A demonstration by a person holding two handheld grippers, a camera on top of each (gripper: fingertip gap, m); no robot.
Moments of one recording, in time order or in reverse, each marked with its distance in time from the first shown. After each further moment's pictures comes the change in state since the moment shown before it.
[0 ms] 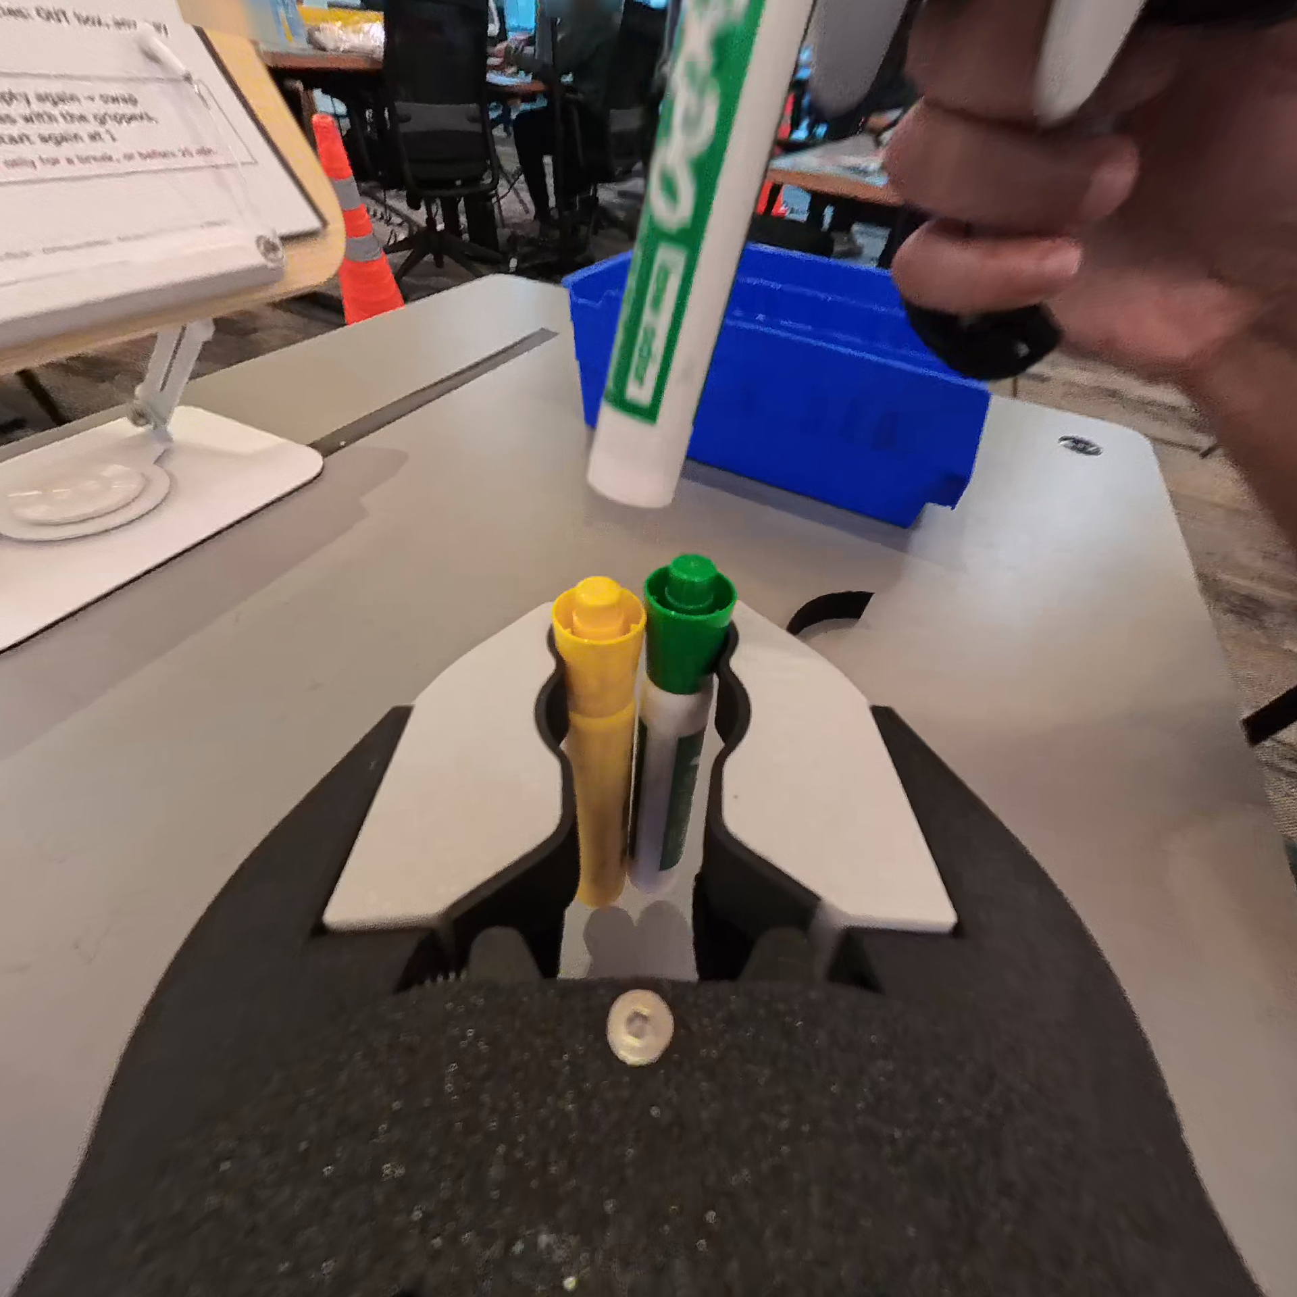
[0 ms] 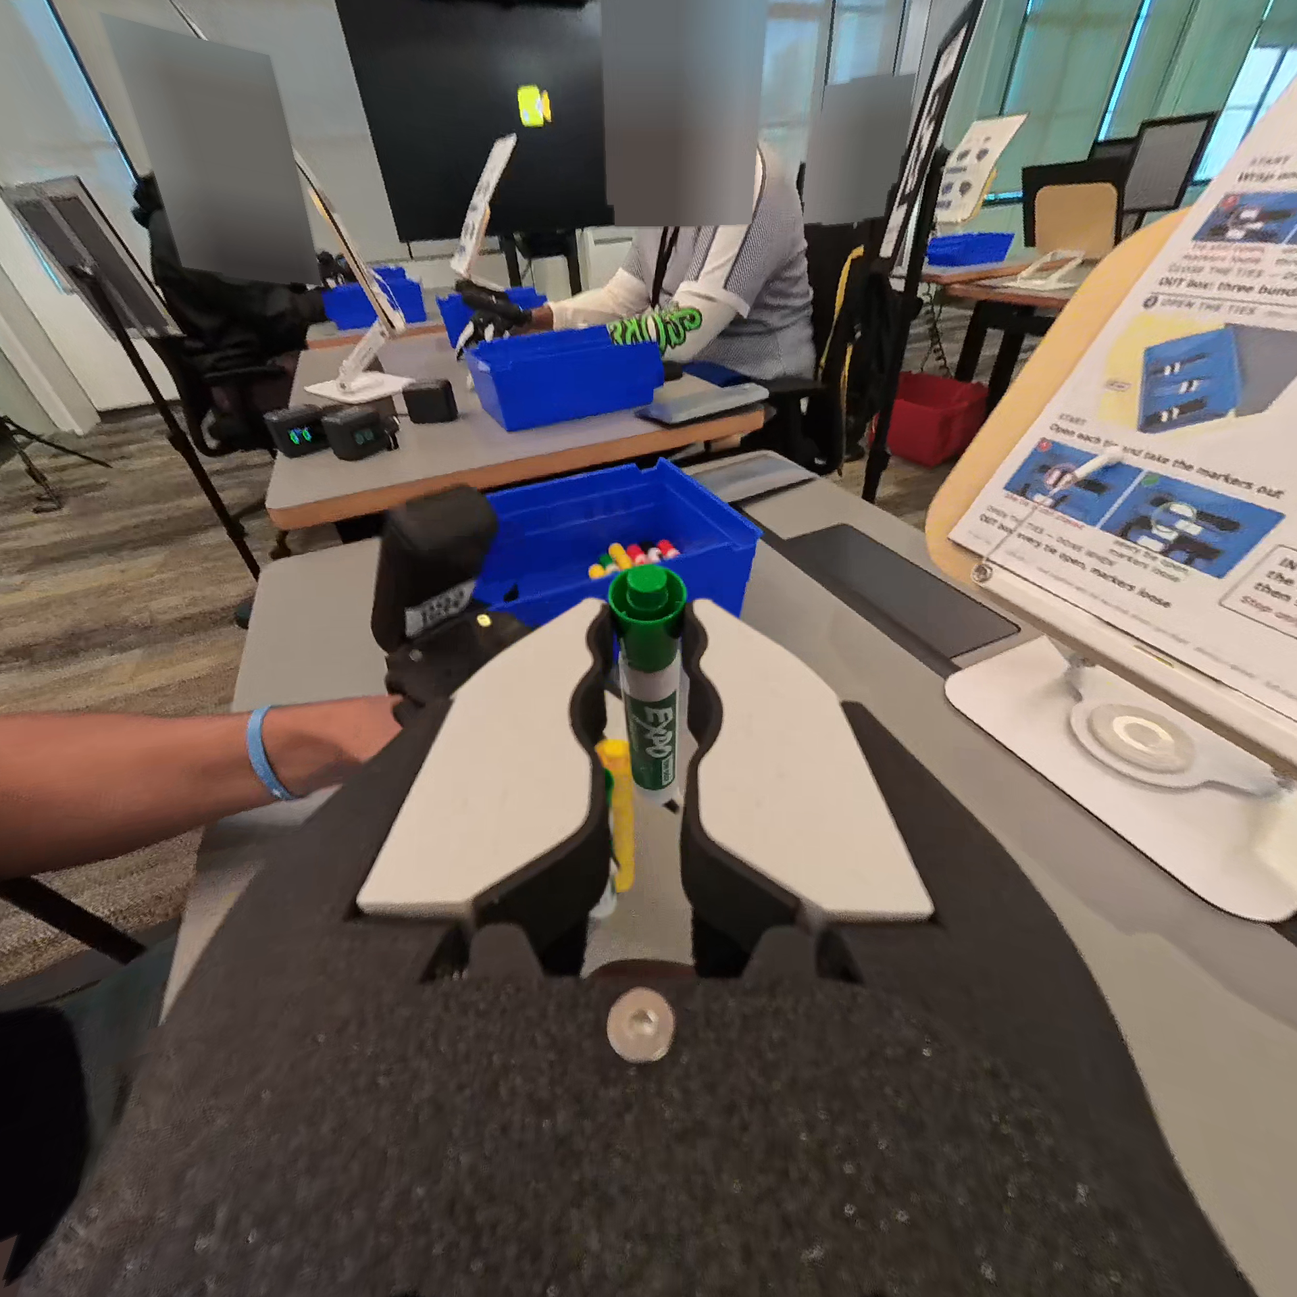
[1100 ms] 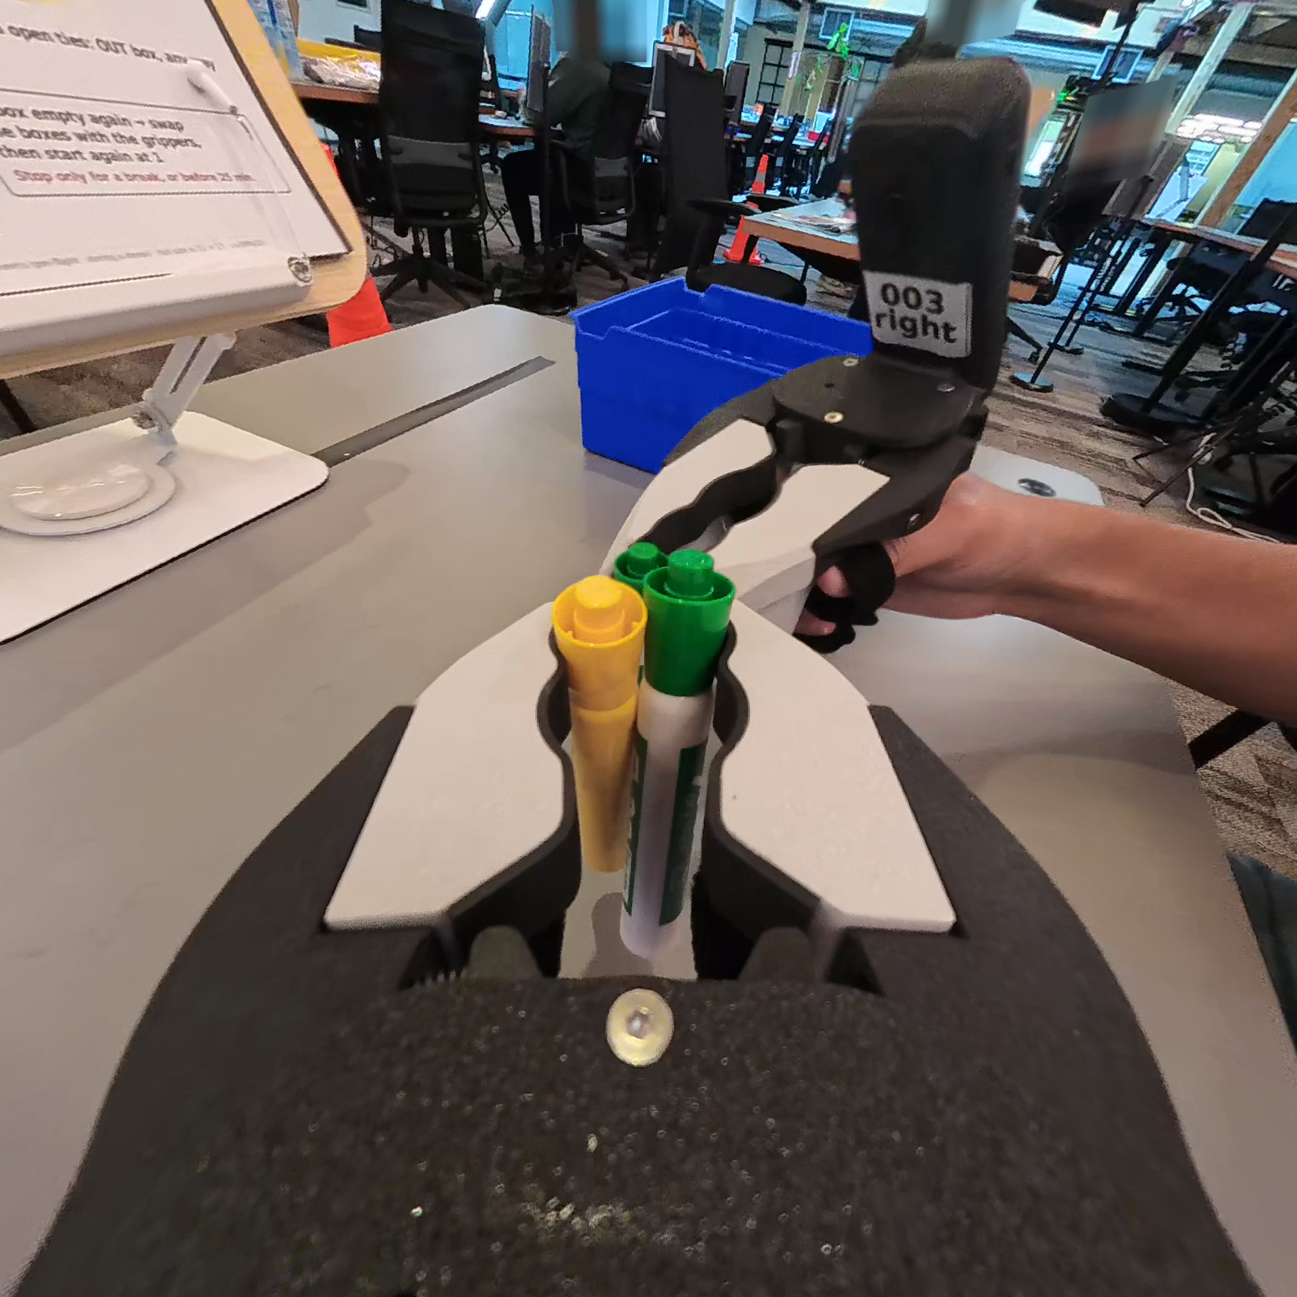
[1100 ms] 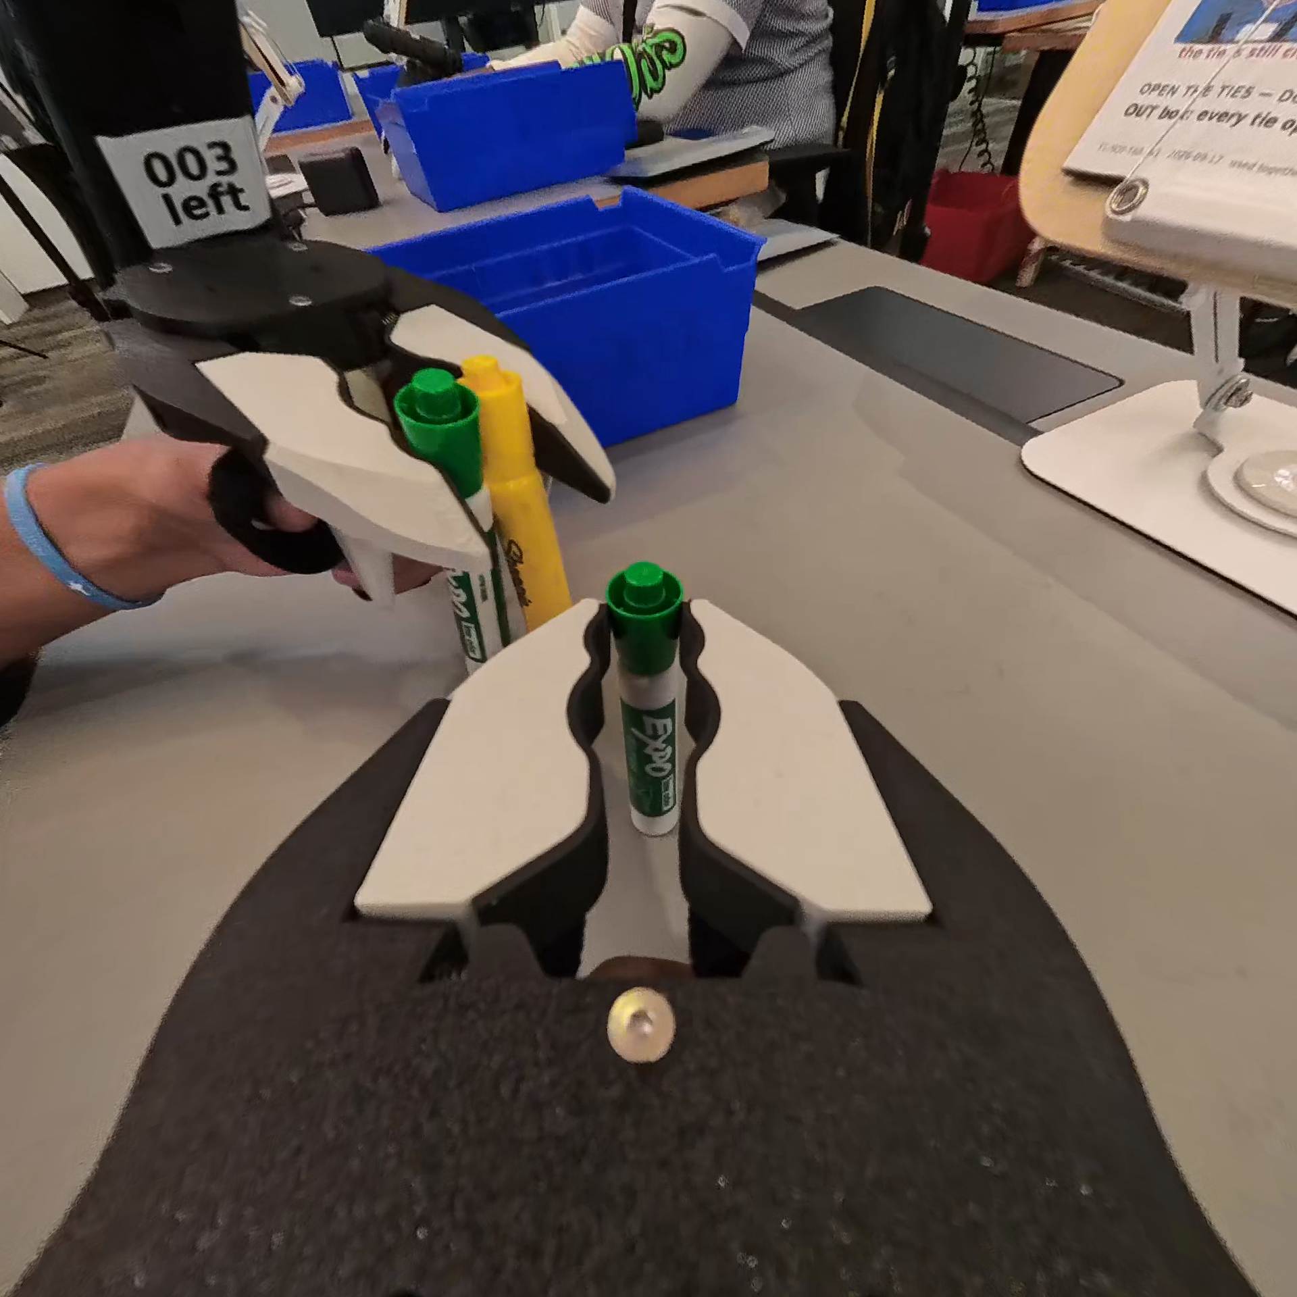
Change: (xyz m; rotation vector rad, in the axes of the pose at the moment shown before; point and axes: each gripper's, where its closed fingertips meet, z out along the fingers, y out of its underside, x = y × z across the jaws) left arm -0.011 -0.004 -0.013 0.036 0.021 -0.049; right arm 0.022 0.145 0.032 -0.184 0.013 0.053
